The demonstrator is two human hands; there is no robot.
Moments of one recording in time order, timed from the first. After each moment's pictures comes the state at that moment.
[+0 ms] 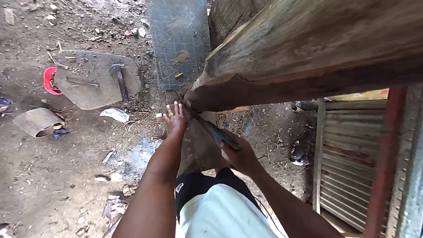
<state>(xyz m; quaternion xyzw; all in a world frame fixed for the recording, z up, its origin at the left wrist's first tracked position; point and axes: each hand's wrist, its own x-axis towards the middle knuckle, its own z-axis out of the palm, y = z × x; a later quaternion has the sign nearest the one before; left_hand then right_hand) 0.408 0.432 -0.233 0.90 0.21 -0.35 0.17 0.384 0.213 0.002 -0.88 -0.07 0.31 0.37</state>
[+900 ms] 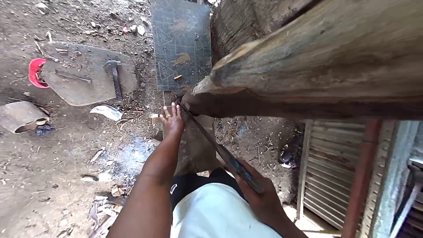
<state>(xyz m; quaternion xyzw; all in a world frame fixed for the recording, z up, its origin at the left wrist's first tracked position) 0.410 0.436 -0.232 0.89 0.22 -0.34 0.20 0.330 0.191 0.072 -0.88 -0.09 0.25 0.39</state>
